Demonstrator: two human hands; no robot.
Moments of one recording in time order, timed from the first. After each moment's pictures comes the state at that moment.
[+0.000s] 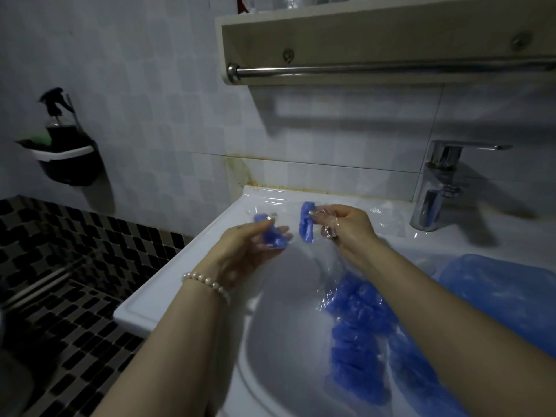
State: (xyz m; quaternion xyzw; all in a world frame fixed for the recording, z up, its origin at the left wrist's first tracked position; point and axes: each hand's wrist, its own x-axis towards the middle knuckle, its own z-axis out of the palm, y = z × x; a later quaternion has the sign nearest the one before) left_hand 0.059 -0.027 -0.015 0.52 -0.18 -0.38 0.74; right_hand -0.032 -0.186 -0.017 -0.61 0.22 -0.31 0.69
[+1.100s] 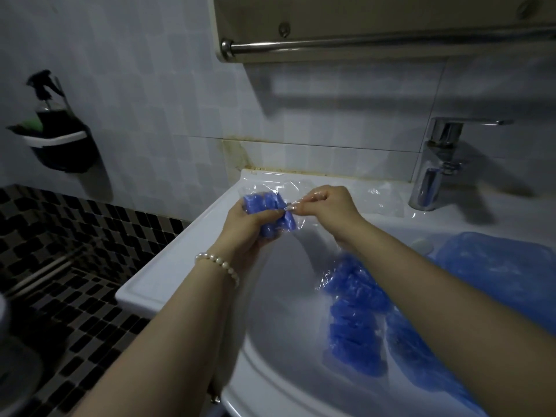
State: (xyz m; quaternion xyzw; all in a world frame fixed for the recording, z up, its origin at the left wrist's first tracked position) left_hand 0.053 -0.037 -0.023 0.61 -0.29 -0.23 0.70; right_hand -0.036 -0.161 -0.008 -0.75 0.19 -0.30 0.56
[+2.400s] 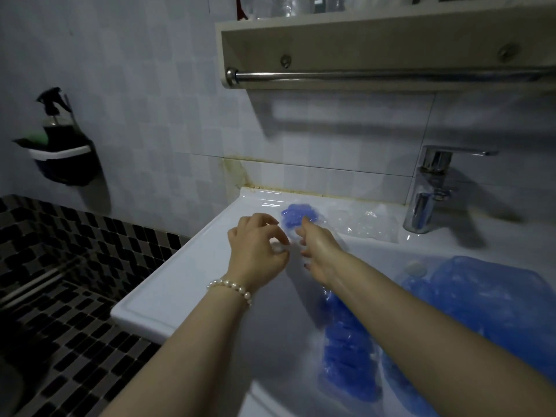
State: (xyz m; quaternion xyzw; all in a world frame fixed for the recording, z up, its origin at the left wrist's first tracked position) left_hand 0.047 -0.045 -0.038 0.83 -0.42 0.17 0.33; right_hand -0.010 -0.151 -0.030 -0.59 0.37 -0.17 0.70
